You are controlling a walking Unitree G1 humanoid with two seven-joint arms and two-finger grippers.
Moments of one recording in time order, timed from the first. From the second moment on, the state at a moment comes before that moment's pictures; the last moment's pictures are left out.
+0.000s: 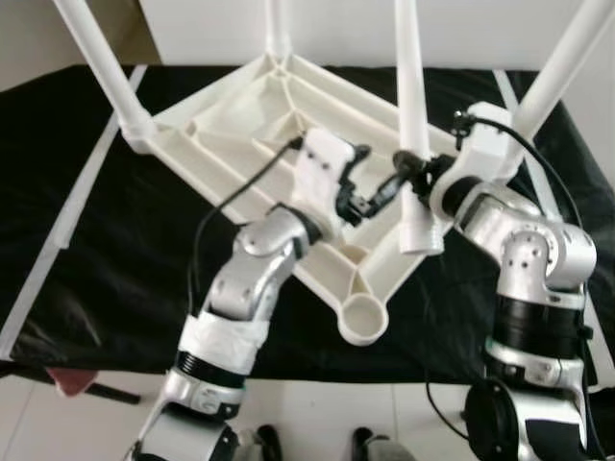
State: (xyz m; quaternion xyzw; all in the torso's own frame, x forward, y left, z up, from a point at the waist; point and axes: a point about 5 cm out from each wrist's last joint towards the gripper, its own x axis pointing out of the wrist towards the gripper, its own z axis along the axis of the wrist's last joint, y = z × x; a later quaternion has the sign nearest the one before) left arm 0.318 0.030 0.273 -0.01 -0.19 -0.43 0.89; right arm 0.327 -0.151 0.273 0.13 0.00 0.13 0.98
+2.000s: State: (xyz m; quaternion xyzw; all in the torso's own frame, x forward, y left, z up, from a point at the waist) left arm 0.321 0.042 0.294 -0.27 -0.08 -0.50 0.82; right arm 0.274 -0.159 0.248 0.09 -0.15 0.30 0.94
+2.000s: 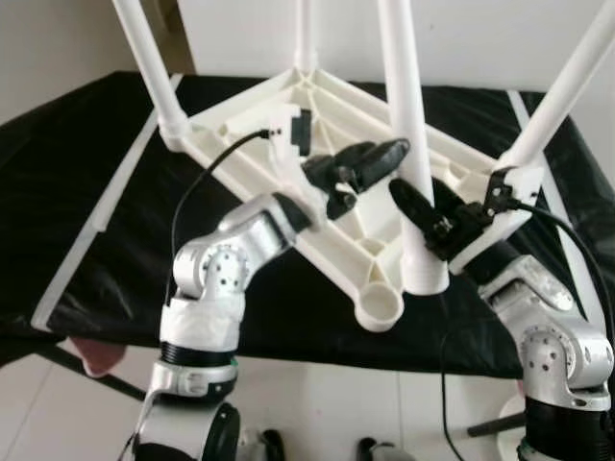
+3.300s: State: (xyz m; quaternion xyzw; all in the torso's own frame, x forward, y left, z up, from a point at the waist) left arm 0.360 0.020 0.323 -0.17 -0.07 -0.42 0.89; right arm 0.276 -0.148 0.260 0.01 -0.13 0.33 0.94
